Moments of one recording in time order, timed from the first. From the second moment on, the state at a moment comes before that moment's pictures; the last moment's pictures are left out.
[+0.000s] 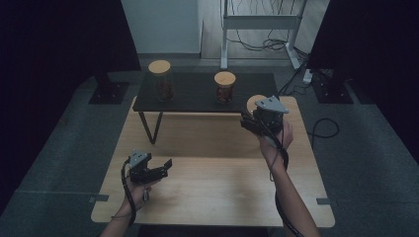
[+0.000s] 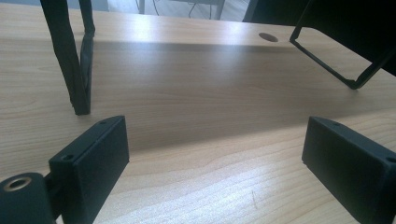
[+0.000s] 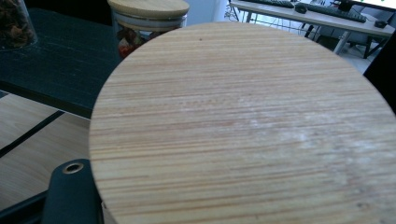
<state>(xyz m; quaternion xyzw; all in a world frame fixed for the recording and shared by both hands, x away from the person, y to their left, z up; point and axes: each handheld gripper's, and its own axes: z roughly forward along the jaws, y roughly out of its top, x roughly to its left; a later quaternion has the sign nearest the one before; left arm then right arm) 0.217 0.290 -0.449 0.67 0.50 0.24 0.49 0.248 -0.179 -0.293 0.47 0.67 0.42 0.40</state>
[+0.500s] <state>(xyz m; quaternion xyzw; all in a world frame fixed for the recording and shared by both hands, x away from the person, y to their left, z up) 0.218 0.292 -0.450 0.67 0.51 0.24 0.49 0.257 -0.176 -0.286 0.47 0.66 0.42 0.40</state>
